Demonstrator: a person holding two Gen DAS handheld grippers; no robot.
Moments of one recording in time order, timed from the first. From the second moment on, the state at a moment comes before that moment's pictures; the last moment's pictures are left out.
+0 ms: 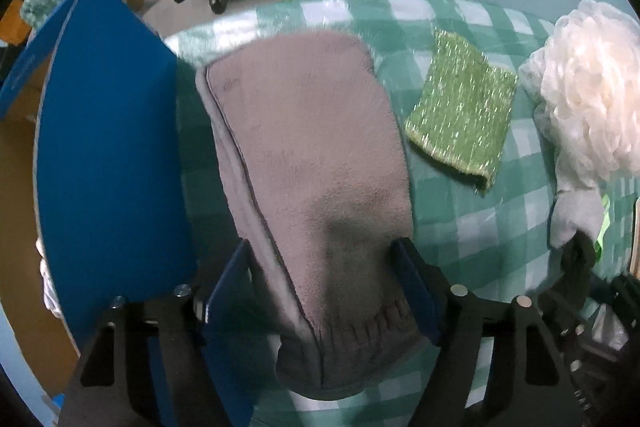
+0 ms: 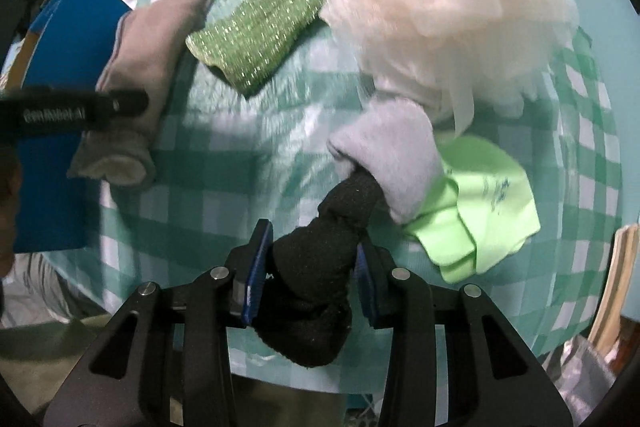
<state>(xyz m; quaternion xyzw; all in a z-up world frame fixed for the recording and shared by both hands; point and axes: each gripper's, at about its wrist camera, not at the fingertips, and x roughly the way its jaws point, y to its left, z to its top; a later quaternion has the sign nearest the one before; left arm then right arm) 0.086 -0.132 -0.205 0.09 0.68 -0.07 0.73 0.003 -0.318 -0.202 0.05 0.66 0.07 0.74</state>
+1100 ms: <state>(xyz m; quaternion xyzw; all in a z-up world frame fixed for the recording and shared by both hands) 0.055 -0.147 -0.204 0.07 0.70 -0.03 0.71 0.027 -0.334 -0.179 0.02 0.64 0.13 0.76</state>
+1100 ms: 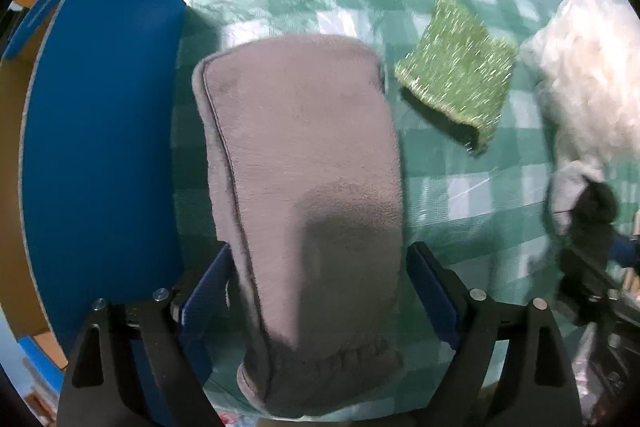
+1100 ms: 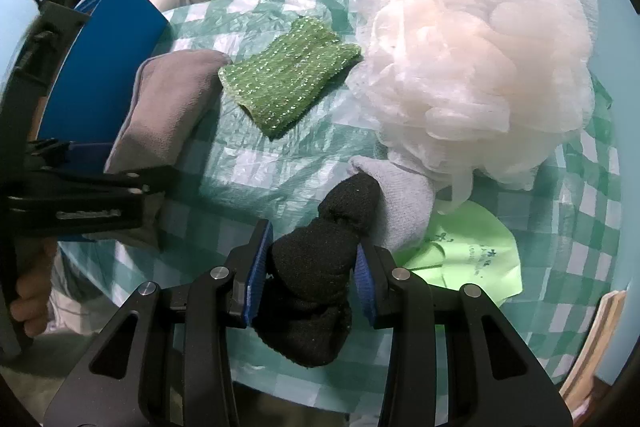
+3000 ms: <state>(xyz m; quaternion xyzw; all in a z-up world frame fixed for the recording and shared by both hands) 0.006 -0.088 -0.074 0.10 0.57 -0.06 0.82 0.033 -0.274 -0.085 -0.02 0.58 0.19 0.80</state>
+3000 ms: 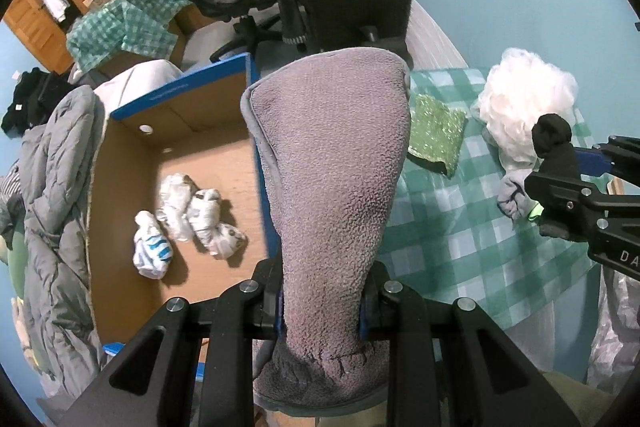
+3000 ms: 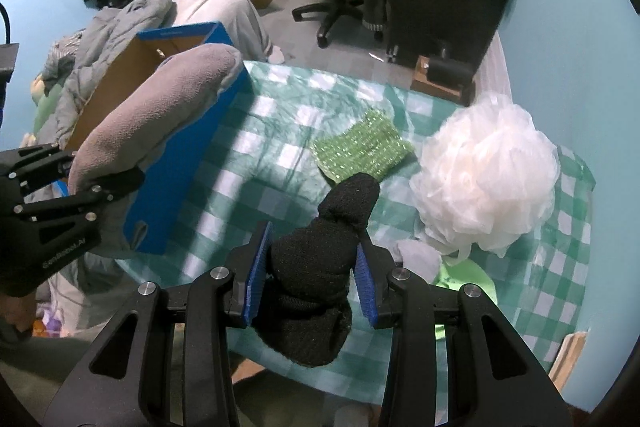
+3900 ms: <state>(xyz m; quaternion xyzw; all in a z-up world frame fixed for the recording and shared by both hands) 0.003 0.036 -0.056 0.03 0.56 0.03 0.83 0.060 -0.158 -0.052 -0.08 0.55 0.27 0.79</state>
